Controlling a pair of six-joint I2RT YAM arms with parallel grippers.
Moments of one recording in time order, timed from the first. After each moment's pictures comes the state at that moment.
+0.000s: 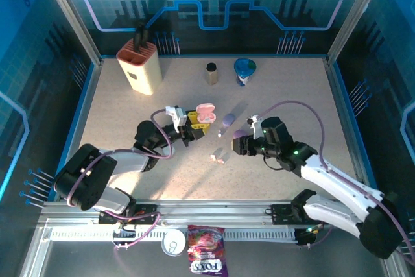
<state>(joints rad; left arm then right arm) -0.46 1.44 0.39 1.28 0.69 -0.25 0.61 1.00 0.59 -0.29 -0.24 0.49</state>
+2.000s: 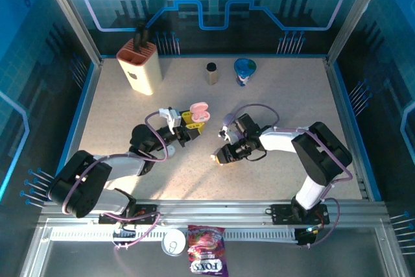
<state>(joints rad) -0.44 1.37 0.34 1.28 0.63 -0.25 0.59 1.70 0.77 -0.22 -0.66 0.28</state>
